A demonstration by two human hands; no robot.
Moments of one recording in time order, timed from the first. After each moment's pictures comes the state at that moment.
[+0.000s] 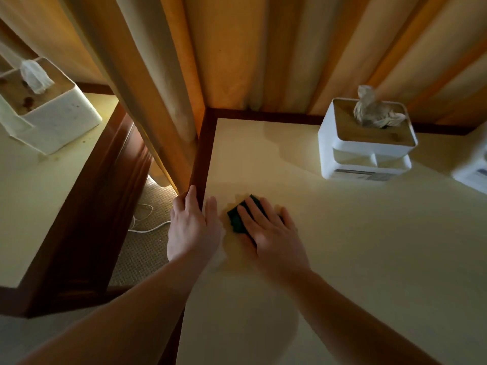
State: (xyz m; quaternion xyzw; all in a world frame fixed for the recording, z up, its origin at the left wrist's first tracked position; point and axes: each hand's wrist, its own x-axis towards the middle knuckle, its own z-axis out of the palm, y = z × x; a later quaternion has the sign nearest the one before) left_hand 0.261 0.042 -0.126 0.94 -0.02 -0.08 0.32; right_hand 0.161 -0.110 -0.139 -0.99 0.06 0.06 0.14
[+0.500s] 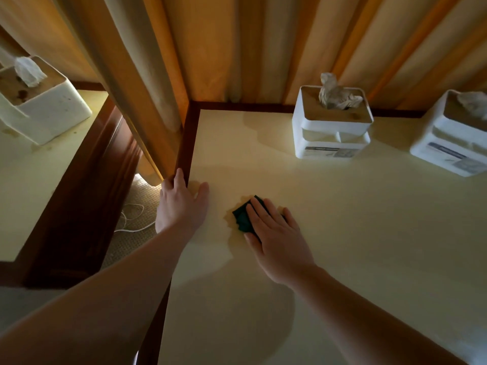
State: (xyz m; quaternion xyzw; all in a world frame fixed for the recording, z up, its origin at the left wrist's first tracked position) left_hand 0.253 0.041 -0.122 0.96 -0.05 -0.09 0.26; right_hand 0.083 -0.117 -0.126 -0.98 0.09 0.08 0.15
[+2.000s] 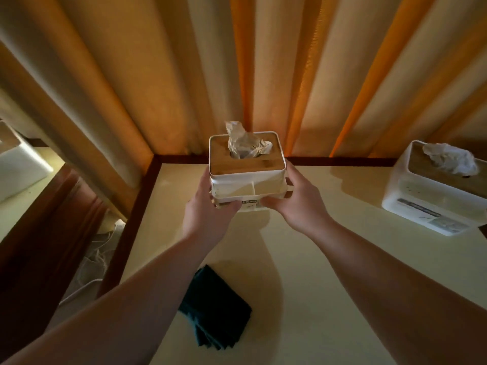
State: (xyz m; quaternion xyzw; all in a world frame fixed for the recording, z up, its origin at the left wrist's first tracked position) left_hand 0.259 -0.142 -0.070 0.84 -0.15 -0.08 0.51; right_hand 0.176 -0.335 -0.061 -0.86 0.20 -0.13 0.44
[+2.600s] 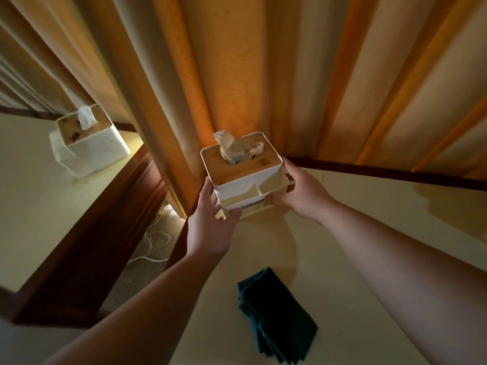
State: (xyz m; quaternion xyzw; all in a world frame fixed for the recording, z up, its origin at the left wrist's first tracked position) left_hand 0.279 -0.030 -0.096 0.84 -0.06 -0.03 0.55; right_hand 0.281 -0.261 -0.076 -0.87 0.09 0.01 0.49
